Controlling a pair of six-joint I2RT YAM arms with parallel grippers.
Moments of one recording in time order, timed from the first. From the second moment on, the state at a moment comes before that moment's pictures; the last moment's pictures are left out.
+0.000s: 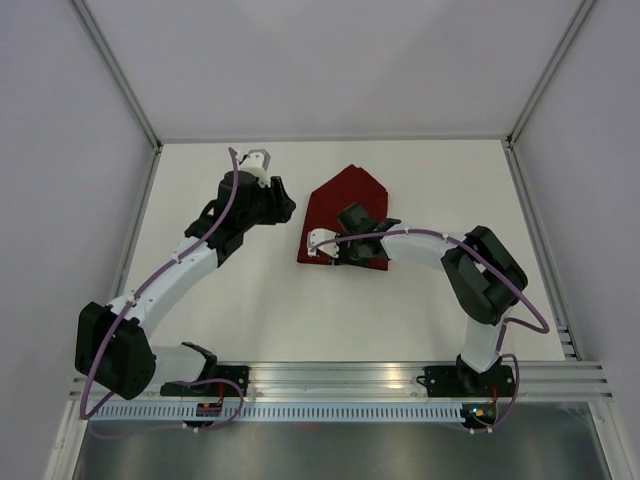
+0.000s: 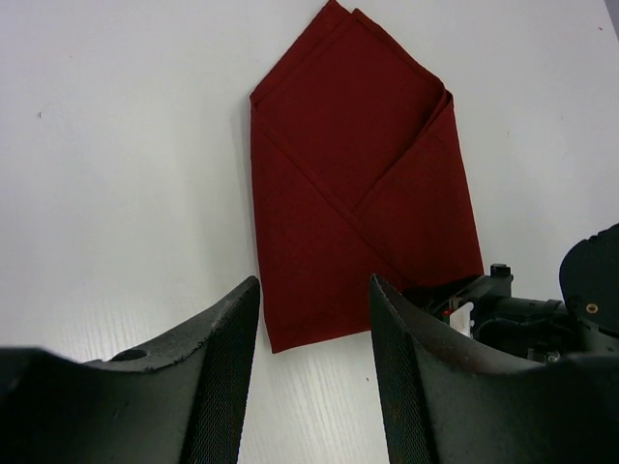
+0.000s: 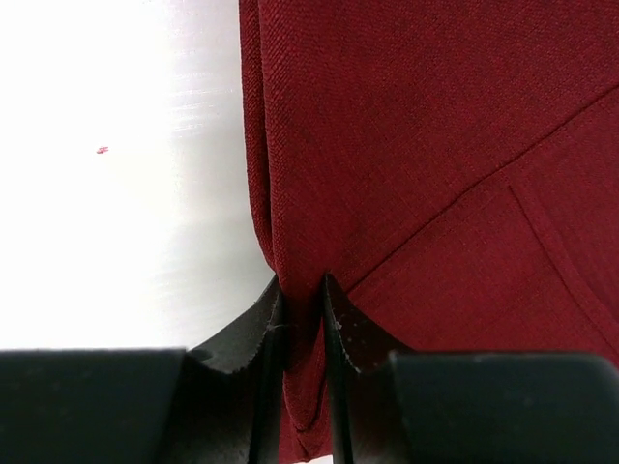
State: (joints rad) left arm -0.45 1.30 1.00 -0.16 0.00 -0.36; right arm 0.71 1.84 1.11 -0.32 -0.12 -0.81
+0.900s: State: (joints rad) left arm -0.79 1.18 0.62 0.12 -0.18 -0.26; right arm 0.48 2.10 1.50 -0.96 -0.59 -1.01
